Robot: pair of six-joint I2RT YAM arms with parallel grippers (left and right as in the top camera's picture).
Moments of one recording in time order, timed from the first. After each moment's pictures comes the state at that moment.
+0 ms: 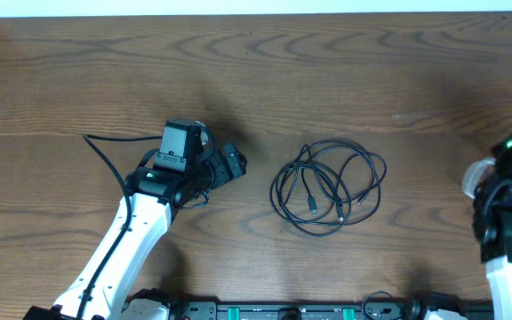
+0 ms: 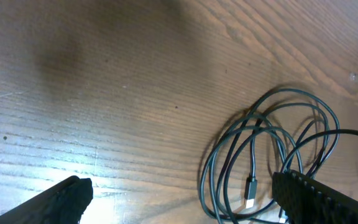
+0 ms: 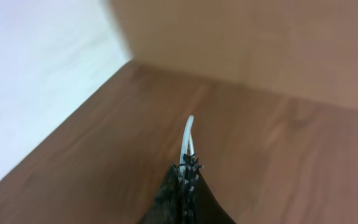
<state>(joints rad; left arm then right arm) -0.26 1.29 0.81 -0.56 0.28 -0.70 -0.20 0.96 0.88 -0.38 0.75 0.53</state>
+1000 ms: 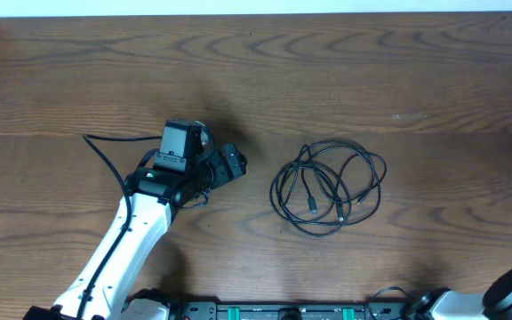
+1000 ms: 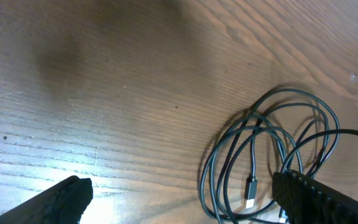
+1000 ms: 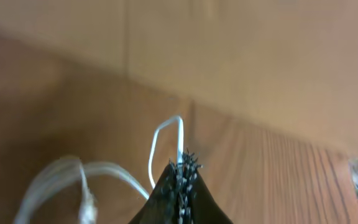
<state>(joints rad) -0.26 1.29 0.81 -0.56 0.28 -0.70 -0.78 1.60 0.89 0.09 0.55 0.13</state>
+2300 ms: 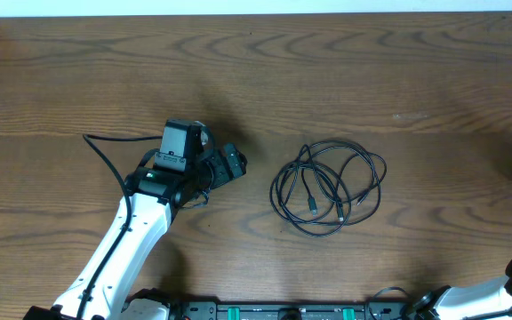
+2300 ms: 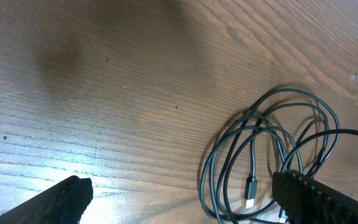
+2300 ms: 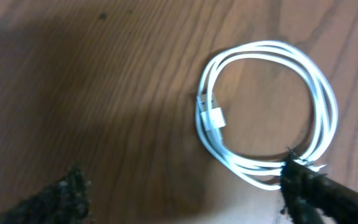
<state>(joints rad) -0.26 1.29 0.81 -0.56 0.28 -0.70 -0.80 1.77 0.89 0.01 0.28 0.28</state>
